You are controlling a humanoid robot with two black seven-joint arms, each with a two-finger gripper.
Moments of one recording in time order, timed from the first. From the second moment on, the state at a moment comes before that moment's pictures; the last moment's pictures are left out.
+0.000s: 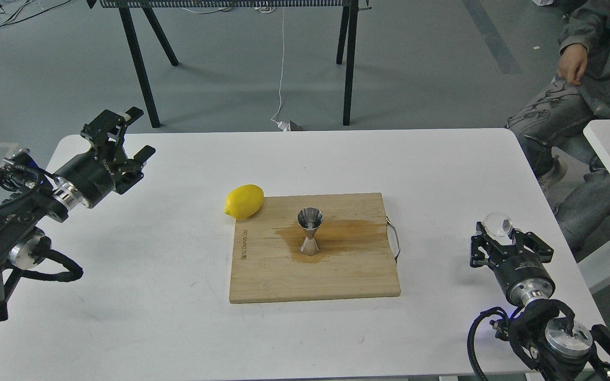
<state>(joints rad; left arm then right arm) -0.54 0.46 -0.95 -0.72 0.86 -0.49 -0.49 0.00 -0.20 1.28 1.14 0.43 0.12 0.12</state>
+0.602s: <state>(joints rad) -0.54 0.46 -0.95 -0.71 0.86 -0.49 -0.49 0.05 -0.17 1.26 1.10 0.43 0.05 0.12</state>
